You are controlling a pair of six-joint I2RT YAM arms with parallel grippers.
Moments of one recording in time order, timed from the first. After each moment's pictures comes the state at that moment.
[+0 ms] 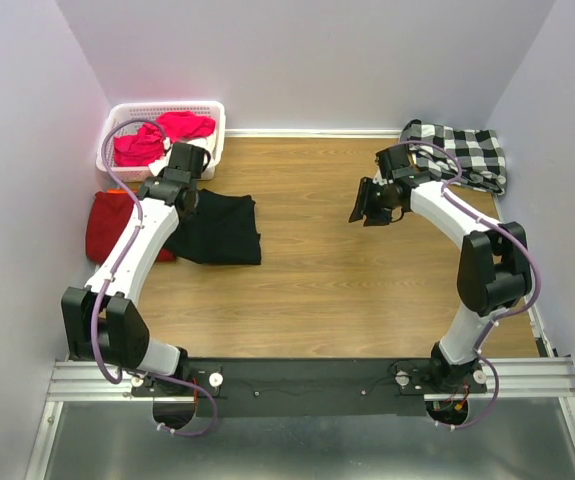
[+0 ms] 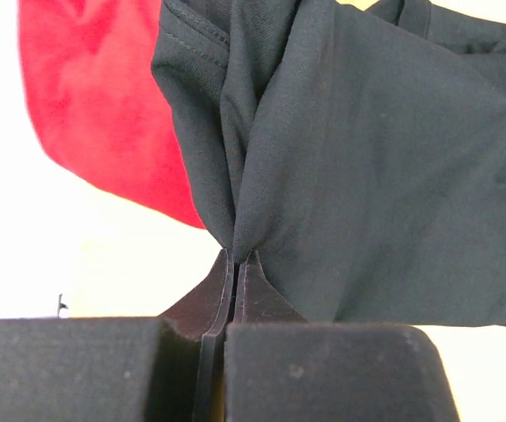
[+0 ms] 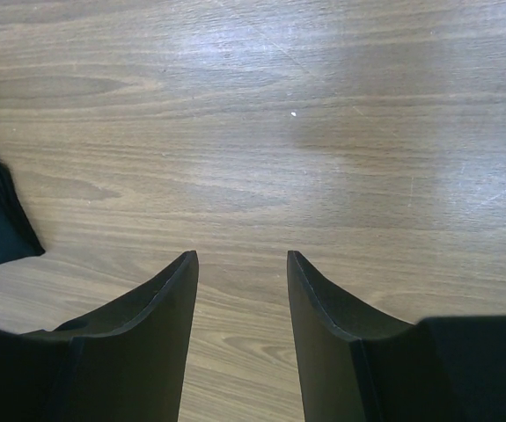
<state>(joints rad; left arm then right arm) -0.21 1.44 1.32 -0.84 -0.47 -0.23 0.30 1.78 1.34 -0.59 -0.17 0.47</state>
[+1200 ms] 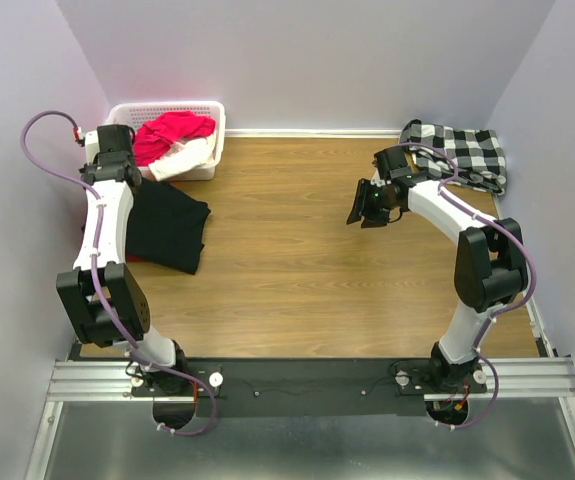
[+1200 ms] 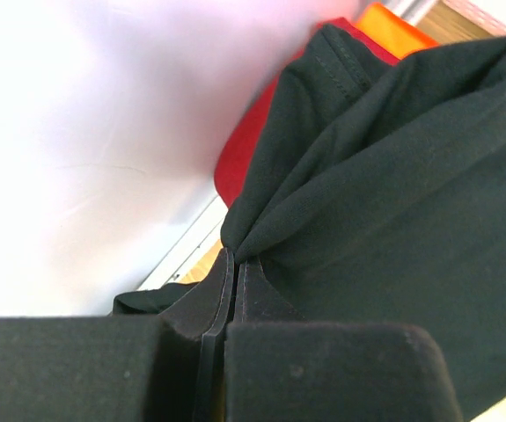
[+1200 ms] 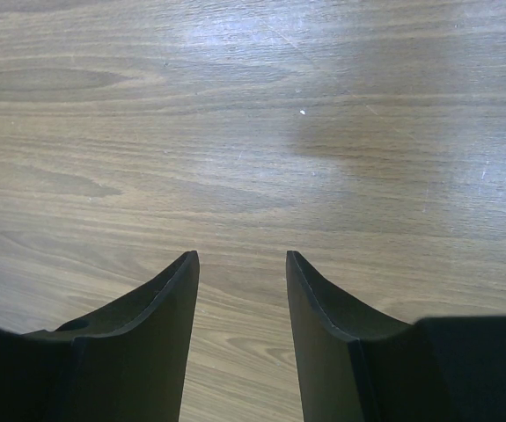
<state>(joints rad) 0.18 1.56 1.45 -0.74 -0.62 -0.21 0.30 1.81 1.35 -0.59 -0.21 0.47</state>
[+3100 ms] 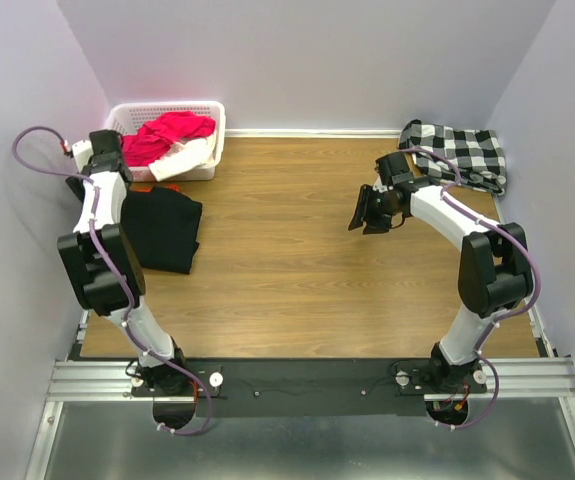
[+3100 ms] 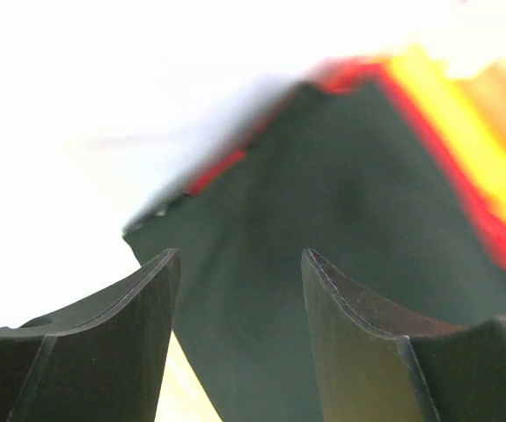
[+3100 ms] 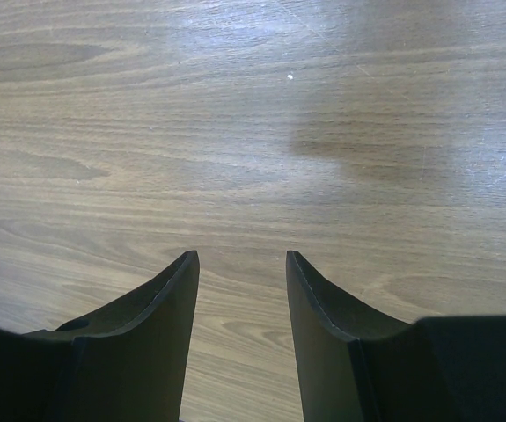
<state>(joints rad) 0.32 1.84 1.50 -0.62 -0.61 -0.35 0.30 1.77 1.29 -0.59 -0.21 0.49</state>
